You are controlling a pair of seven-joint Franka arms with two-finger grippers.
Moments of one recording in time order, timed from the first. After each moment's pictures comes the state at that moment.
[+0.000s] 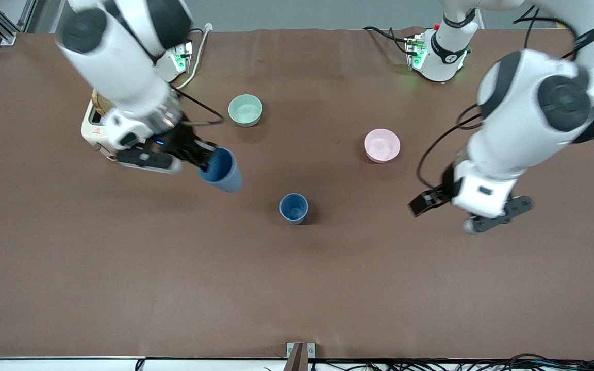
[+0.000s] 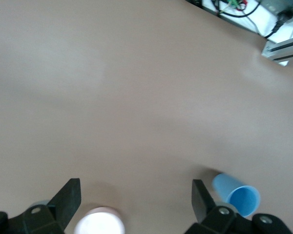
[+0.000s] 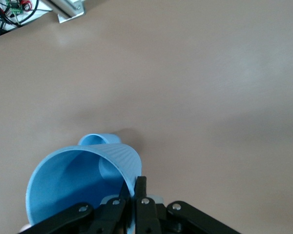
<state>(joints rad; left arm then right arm) -0.16 0.33 -0.16 -1.33 -0.01 1.74 -0.65 0.49 0.21 0.04 -1.65 0.09 2.06 0.78</state>
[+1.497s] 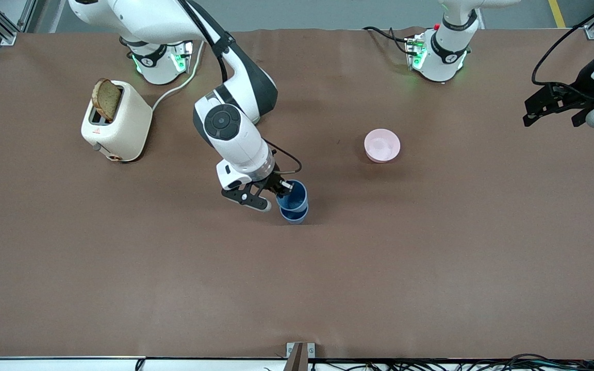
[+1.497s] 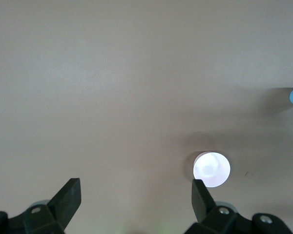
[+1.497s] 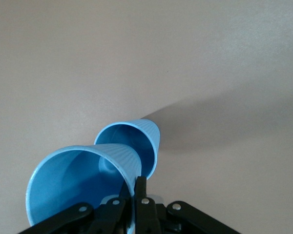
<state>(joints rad) -0.04 -0.06 -0.06 -1.57 -0.01 1.53 -0.07 0.64 0.54 0.02 -1.56 0.17 2.28 0.96</state>
